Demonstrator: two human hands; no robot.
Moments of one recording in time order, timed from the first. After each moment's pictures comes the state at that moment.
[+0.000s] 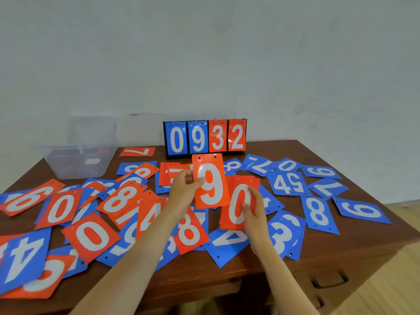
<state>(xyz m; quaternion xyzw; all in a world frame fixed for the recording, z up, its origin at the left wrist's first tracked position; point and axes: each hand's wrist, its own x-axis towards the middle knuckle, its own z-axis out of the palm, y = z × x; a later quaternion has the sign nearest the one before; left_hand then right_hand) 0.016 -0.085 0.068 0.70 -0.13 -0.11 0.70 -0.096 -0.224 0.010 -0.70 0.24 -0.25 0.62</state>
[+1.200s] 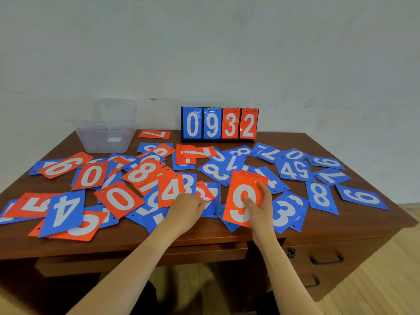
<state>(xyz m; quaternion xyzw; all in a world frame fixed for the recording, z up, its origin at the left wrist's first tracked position) -0.043 -0.011 0.006 0.91 -0.36 0.06 0.17 -0.136 -0.177 0.007 -0.66 0.30 -0.27 0.63</state>
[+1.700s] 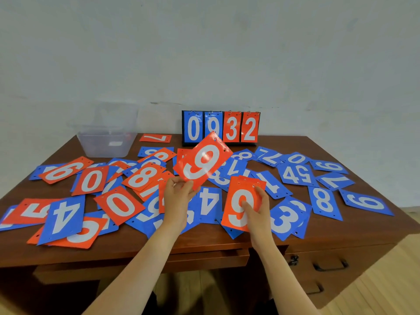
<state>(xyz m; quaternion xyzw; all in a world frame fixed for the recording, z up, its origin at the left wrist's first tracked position) -0.045 -0.017 0.038 0.55 -0.04 -0.04 0.83 -0.128 -0.173 0.007 -0.66 0.29 -0.25 0.65</state>
